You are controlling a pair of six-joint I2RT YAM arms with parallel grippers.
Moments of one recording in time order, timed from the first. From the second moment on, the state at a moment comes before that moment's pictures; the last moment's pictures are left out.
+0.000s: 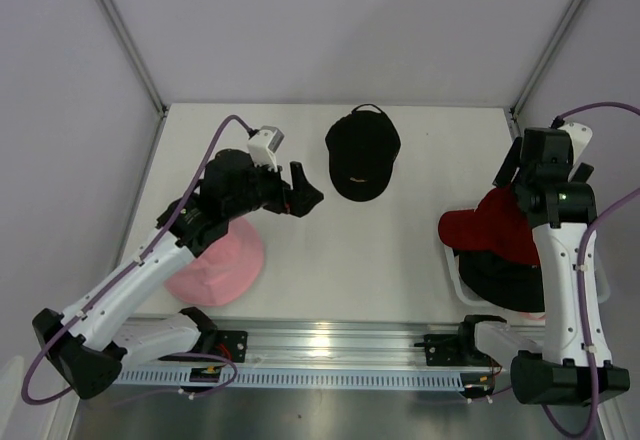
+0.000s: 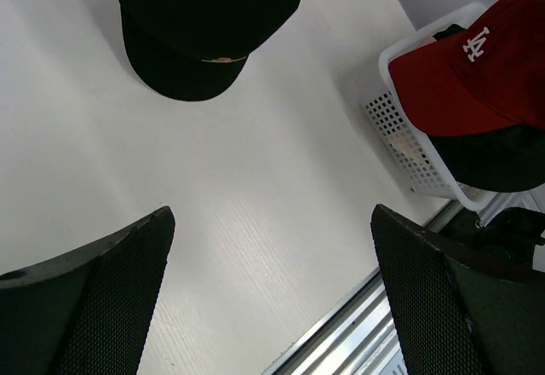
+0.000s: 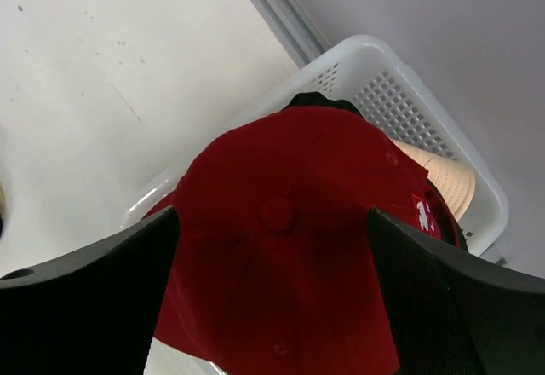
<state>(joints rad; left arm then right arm) -0.65 1.06 1.09 -0.43 0.12 -0.42 -0.02 1.07 1.40 -1.02 0.52 0.31</state>
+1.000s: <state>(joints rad) -0.65 1.01 1.09 -0.42 0.14 -0.38 0.07 1.09 1.57 -0.84 -0.19 0.12</state>
